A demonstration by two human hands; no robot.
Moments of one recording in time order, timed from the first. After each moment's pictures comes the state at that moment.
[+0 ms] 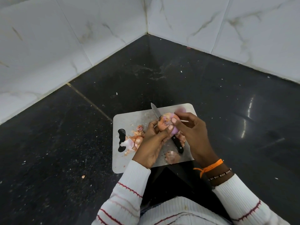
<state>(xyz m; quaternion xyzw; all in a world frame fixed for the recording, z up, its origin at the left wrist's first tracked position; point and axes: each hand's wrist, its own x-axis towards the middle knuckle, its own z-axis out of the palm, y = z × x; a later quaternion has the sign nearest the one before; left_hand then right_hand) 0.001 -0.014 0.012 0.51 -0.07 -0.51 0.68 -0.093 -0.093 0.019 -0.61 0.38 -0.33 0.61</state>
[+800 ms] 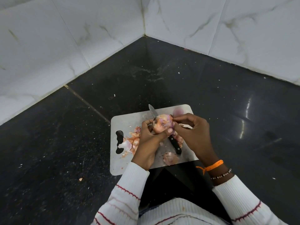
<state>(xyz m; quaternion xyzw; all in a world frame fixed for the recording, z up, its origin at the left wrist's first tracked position) 0.002 -0.017 -0.001 0.59 -0.11 -0.44 0.66 -0.100 -0.101 0.020 -0.71 0.35 -0.36 0.50</state>
